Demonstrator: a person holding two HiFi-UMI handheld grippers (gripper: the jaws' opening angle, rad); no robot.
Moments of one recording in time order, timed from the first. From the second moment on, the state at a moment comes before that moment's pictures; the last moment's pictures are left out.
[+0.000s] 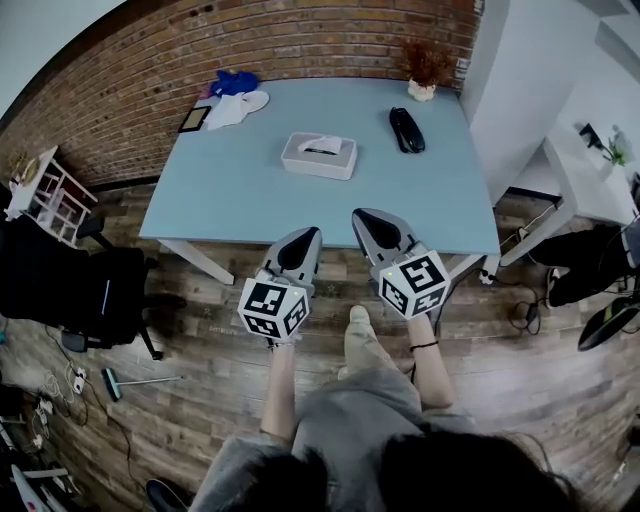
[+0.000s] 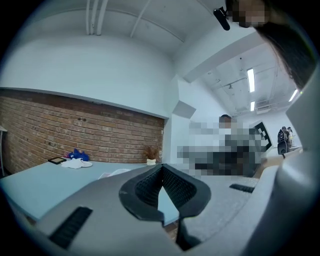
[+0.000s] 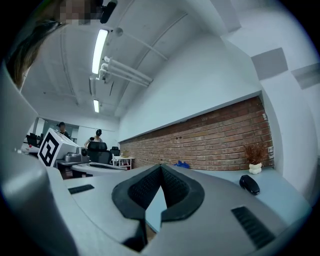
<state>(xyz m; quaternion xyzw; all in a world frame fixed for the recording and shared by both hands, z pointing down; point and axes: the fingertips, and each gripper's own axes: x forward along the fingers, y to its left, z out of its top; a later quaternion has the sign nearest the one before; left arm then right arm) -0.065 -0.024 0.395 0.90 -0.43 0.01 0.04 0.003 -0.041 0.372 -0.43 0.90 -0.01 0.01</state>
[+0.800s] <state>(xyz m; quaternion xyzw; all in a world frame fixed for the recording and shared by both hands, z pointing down) -0.076 -0.155 0.388 0.89 -0.44 0.02 0.05 0.004 -0.179 0.374 -0.41 0.91 -0.03 -0.01</state>
